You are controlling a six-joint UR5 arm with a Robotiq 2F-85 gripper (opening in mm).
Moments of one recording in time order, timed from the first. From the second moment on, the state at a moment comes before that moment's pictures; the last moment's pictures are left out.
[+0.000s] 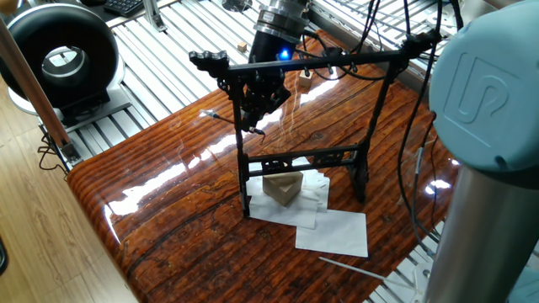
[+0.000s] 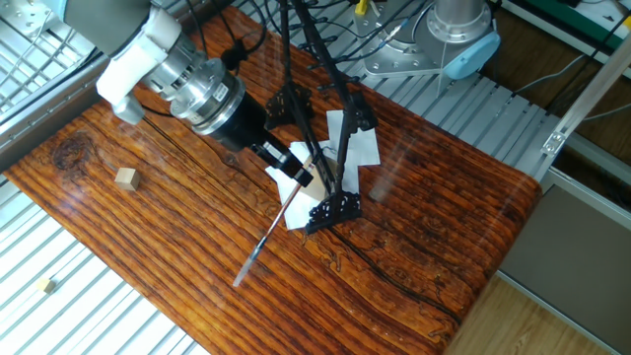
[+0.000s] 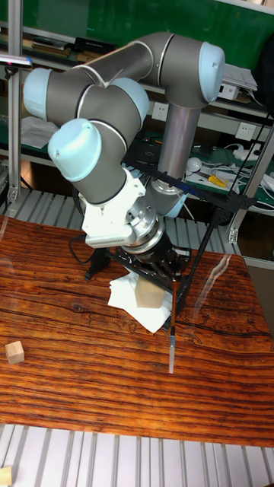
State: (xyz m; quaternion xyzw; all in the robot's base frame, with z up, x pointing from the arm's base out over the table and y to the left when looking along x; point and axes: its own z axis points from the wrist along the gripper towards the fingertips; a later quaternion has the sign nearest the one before) arm 0.513 0.109 0.148 -0.10 -0.93 -0.30 0.17
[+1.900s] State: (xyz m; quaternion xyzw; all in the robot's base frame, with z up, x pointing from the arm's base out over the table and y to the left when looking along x) arm 0.496 0.113 0.168 -0.09 -0.91 -0.36 0.18
